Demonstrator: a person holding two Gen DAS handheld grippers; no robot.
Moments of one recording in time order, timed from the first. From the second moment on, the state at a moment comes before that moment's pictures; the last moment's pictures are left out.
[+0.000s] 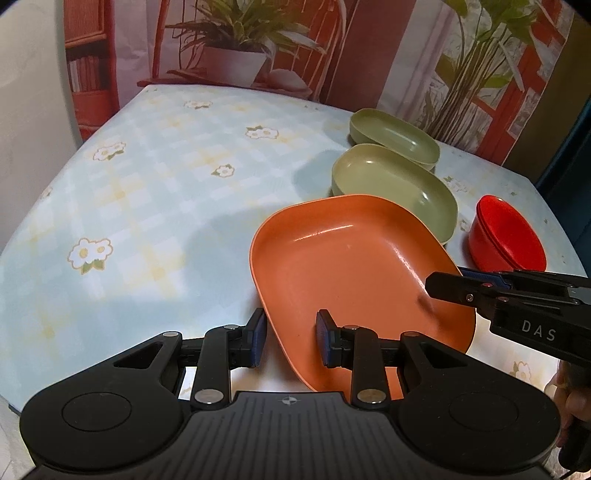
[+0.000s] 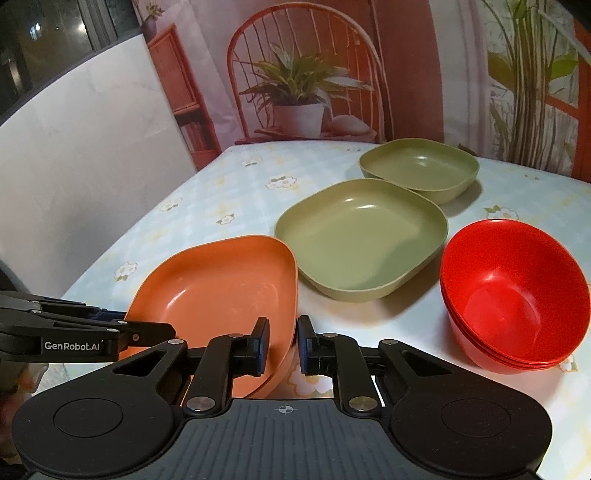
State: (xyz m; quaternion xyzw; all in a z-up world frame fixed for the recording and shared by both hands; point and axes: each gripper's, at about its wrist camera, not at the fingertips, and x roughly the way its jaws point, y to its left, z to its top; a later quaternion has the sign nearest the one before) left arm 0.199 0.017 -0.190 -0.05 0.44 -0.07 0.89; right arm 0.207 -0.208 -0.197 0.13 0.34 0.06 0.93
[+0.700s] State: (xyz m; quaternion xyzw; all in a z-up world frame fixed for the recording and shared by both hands) left arm 0.226 0.001 -0.165 -0.01 0.41 -0.11 0.90; right arm 0.199 -0.225 -0.183 0.15 0.31 0.03 0.94
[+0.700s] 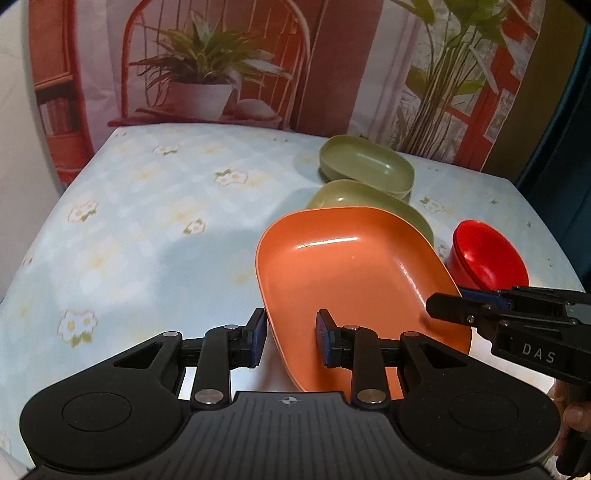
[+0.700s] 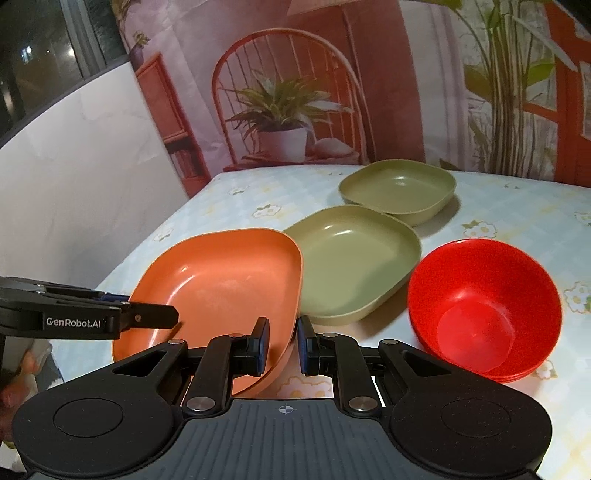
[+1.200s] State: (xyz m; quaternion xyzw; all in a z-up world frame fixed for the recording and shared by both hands) left arm 0.267 -0.017 -0.152 0.00 0.39 -0.15 0.91; right arm 0.202 -0.248 -0.175 0.17 0.30 0.01 0.94
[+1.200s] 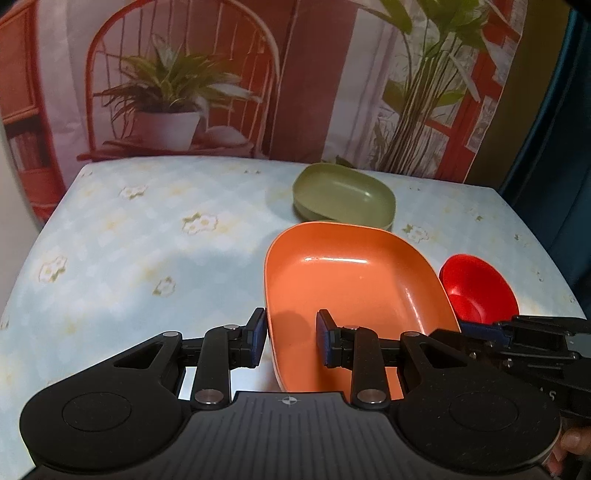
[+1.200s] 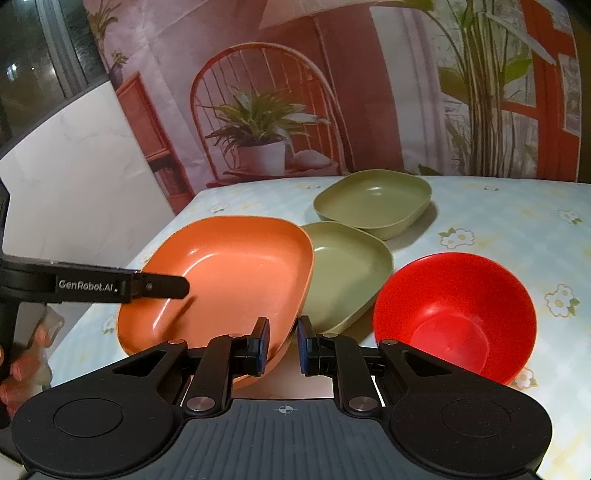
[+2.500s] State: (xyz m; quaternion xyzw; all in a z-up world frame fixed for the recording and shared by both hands) left arm 0.369 -0.059 -0.177 0.07 0.40 -0.21 0.89; right arm 0.246 -0.276 -0.186 0.21 0.33 -0.05 0.92
